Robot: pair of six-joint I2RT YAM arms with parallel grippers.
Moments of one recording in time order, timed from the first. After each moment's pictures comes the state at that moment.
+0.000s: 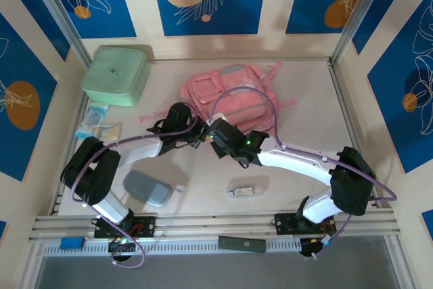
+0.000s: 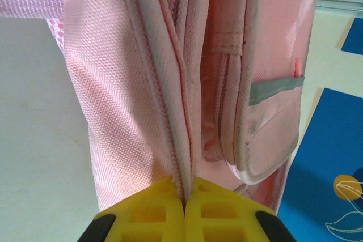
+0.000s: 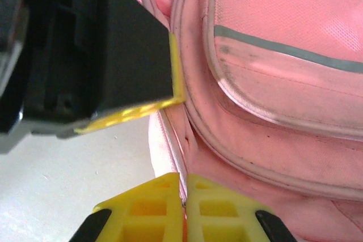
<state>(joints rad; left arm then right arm) -0.58 1.60 0.85 0.11 0.39 -1.40 1.00 1.46 1.04 -0.52 0.42 0.27</state>
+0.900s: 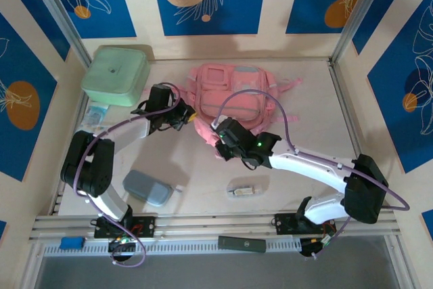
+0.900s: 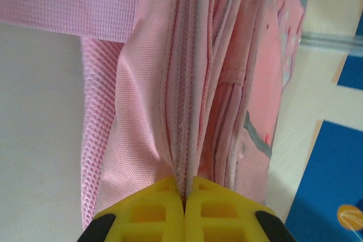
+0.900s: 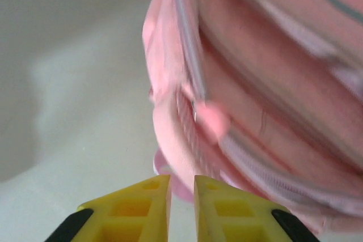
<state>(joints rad) -0.37 1.65 1.01 -0.06 0.46 -1.21 0.97 1.35 0.98 -0.52 0.25 0.22</state>
